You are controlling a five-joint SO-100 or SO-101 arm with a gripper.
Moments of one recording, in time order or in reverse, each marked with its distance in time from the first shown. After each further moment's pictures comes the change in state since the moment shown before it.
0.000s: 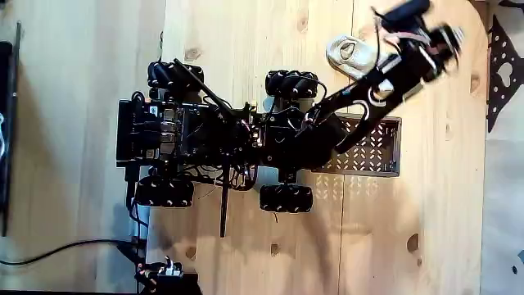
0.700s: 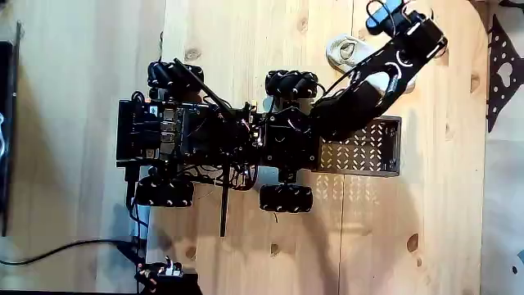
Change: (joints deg) arm 2.6 -29.5 5.7 -13.3 -6.8
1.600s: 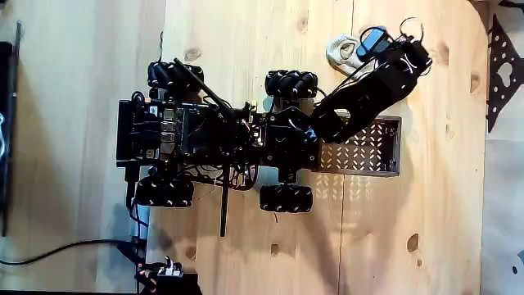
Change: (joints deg) arm 3.4 -30.6 2.8 -27.9 -13.1
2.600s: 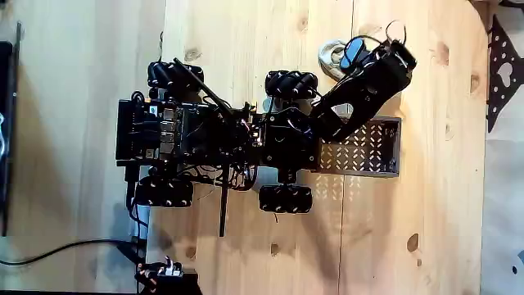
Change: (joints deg) arm -4.0 -5.5 -3.6 3.0 -3.9
